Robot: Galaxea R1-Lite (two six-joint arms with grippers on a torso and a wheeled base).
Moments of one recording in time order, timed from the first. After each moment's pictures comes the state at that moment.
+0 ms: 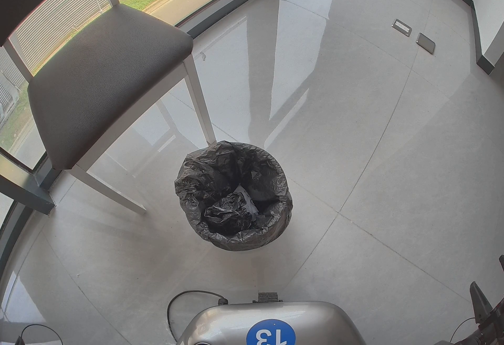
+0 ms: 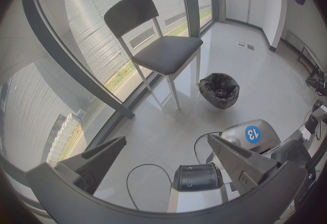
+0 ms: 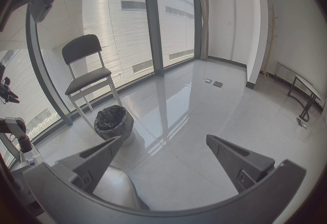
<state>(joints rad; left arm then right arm) -0.04 0.13 -0.90 1.18 0.20 0.13 0.00 0.09 -0.11 0.07 0.12 0.00</state>
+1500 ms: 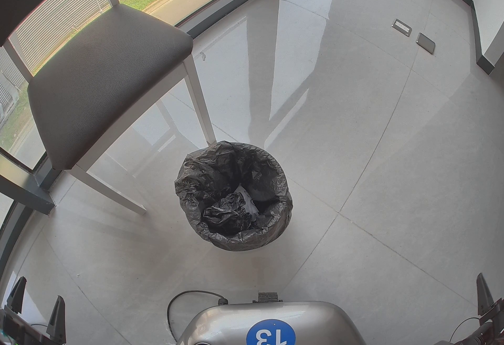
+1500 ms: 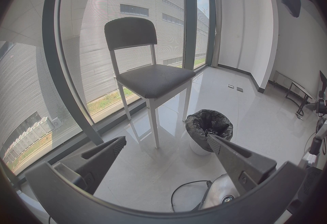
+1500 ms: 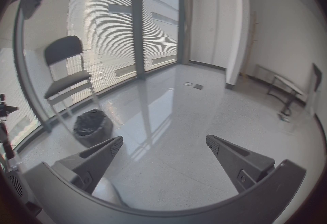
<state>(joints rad) 0.00 0.01 -0.02 0.00 -0.01 0.00 0.00 0.01 -0.03 0.00 -0.05 0.03</state>
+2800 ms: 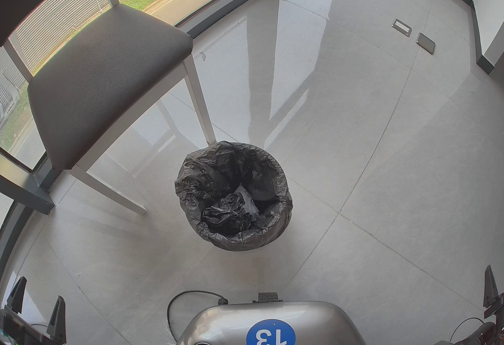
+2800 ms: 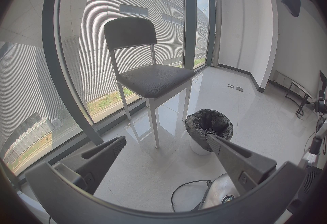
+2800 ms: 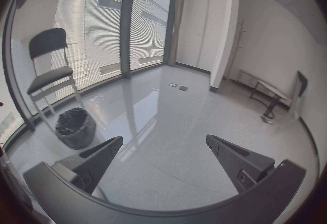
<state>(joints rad) 0.00 0.01 -0.02 0.00 -0.01 0.00 0.00 0.01 -0.02 -0.01 -0.26 -0.02</state>
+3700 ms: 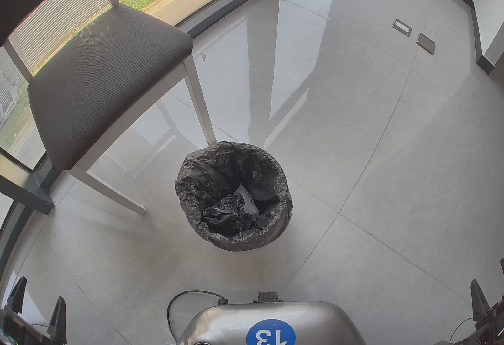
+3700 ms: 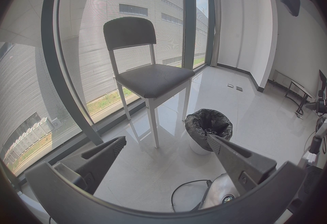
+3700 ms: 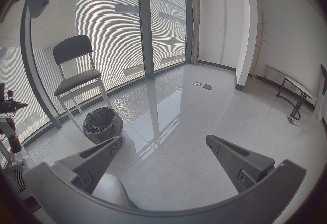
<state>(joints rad) 0.00 0.02 -0.02 0.00 -0.02 0.01 0.00 0.01 -0.02 -0.01 0.01 0.01</state>
